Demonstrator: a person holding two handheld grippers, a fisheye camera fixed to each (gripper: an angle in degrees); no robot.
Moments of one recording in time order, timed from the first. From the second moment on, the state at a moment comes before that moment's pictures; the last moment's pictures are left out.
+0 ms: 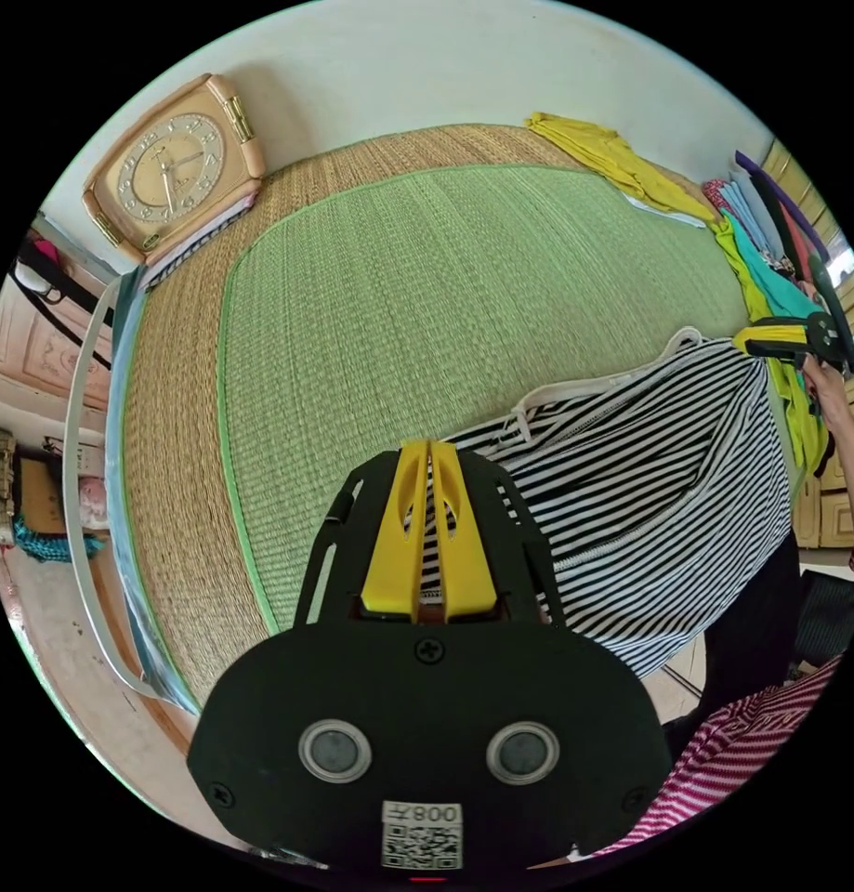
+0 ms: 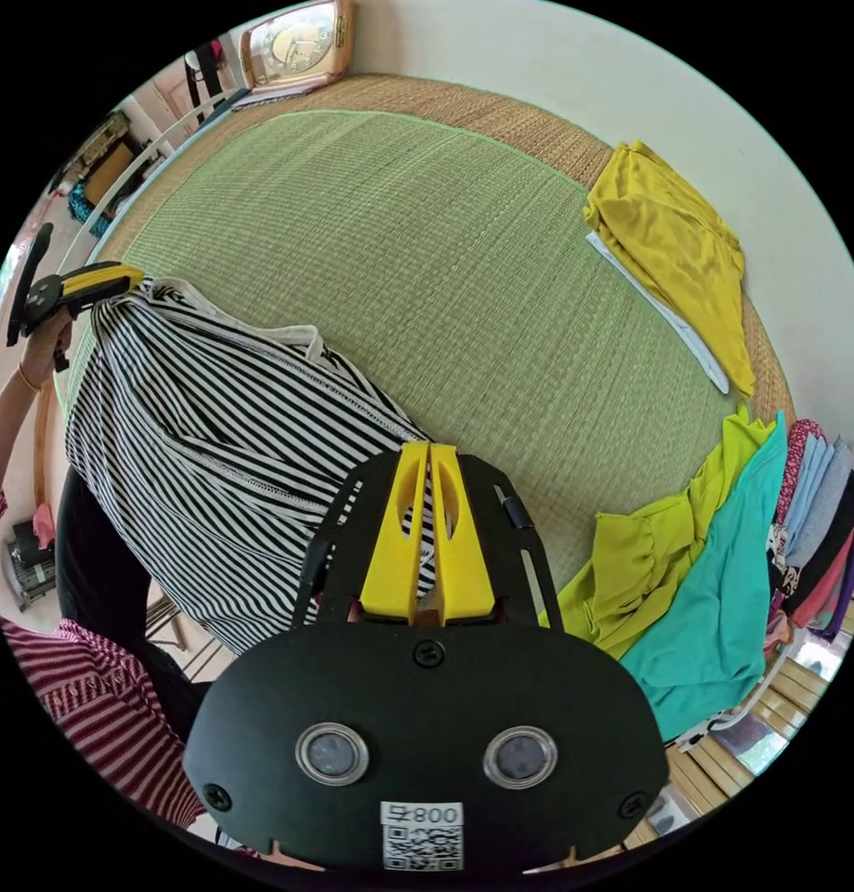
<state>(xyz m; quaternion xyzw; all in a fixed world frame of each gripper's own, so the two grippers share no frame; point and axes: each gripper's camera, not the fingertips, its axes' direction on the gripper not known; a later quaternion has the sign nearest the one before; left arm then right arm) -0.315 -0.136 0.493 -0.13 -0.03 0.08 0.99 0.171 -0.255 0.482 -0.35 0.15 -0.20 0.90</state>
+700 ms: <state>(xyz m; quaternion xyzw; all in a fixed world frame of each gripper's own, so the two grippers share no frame) -0.308 -0.122 0.486 -0.13 0.00 0.15 0.98 0.151 -0.262 0.462 -0.32 0.04 -0.21 0.92</state>
